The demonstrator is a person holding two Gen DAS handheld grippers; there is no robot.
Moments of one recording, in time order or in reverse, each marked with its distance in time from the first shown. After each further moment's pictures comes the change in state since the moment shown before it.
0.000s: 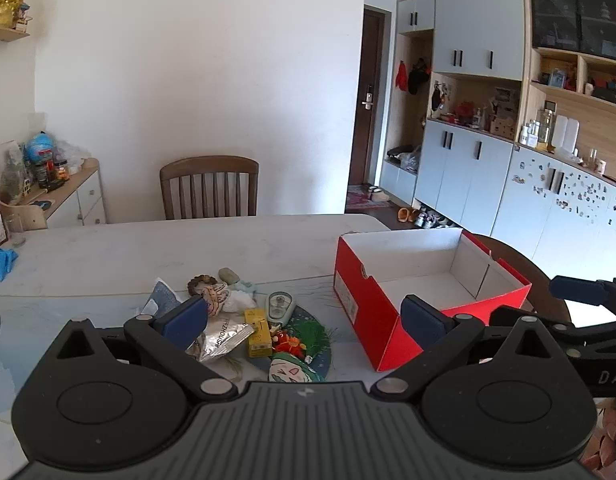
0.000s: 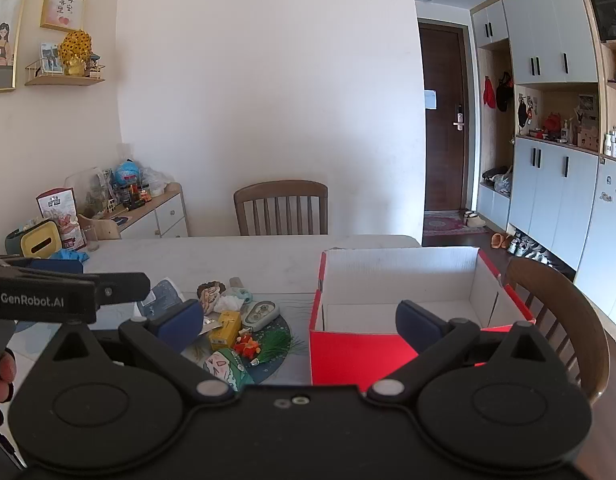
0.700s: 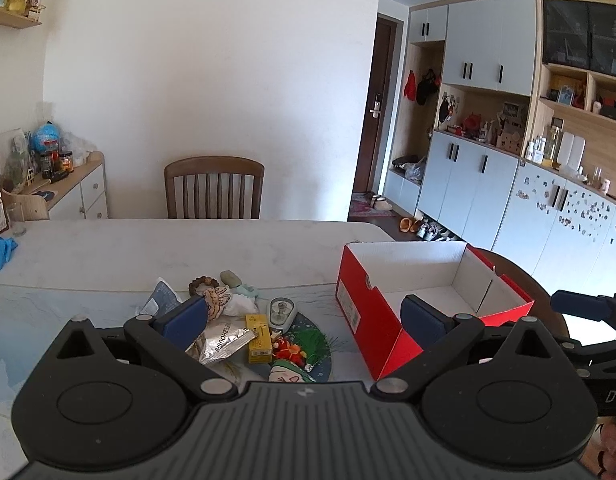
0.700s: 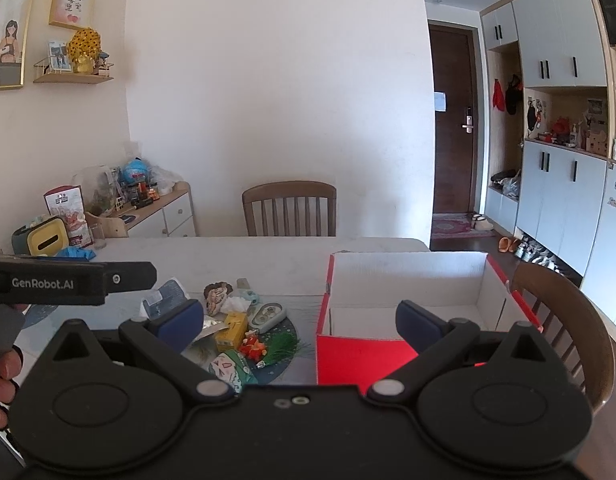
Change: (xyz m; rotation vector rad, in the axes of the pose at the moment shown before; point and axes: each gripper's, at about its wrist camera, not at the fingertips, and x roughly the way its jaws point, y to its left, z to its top) left arm 0.001 0.010 0.003 -0.042 -0.018 0.001; right arm 0.005 0.002 -0.003 -0.019 0.001 0.027
